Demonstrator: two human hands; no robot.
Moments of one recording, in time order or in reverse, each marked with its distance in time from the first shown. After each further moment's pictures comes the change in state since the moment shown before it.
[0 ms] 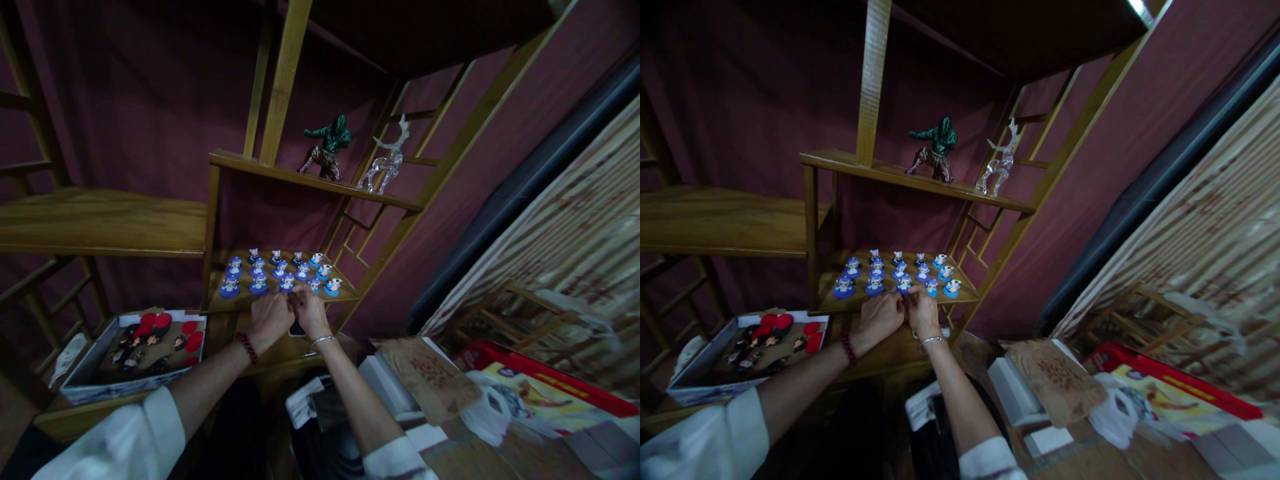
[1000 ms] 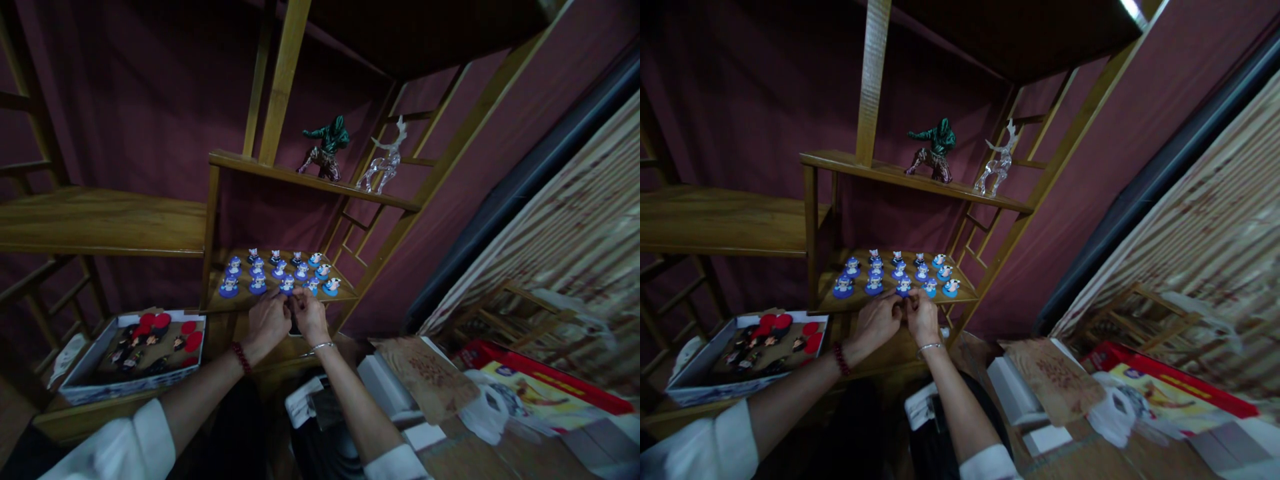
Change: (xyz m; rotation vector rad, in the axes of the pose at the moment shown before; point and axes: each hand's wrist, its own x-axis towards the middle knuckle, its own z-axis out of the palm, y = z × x) left_hand -0.012 -0.004 0.005 -0.120 0.080 0.053; right_hand -0.012 -0.003 -0.002 0.013 0.047 -0.015
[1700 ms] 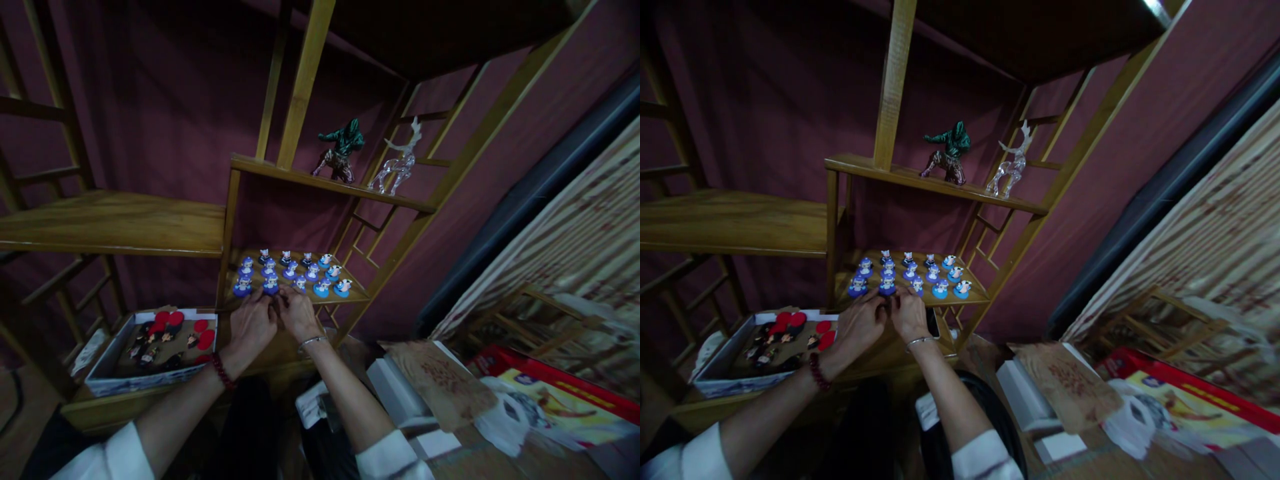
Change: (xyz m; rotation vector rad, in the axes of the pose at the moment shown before) left_hand -0.022 -0.035 -0.034 0.140 0.062 -0.090; right_hand 0.005 -0.060 0.022 -0.286 -0.246 -0.080
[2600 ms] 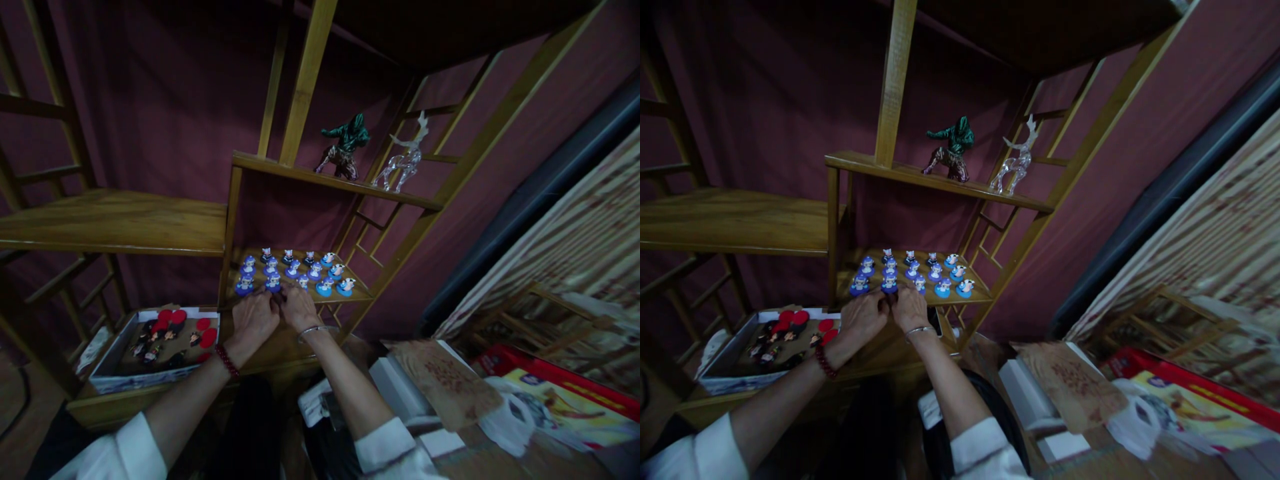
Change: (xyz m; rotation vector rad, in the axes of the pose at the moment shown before) left_hand 0.012 0.002 -0.003 0.056 -0.106 -0.126; right_hand 0.012 -0.010 -0.009 -0.146 -0.173 0.043
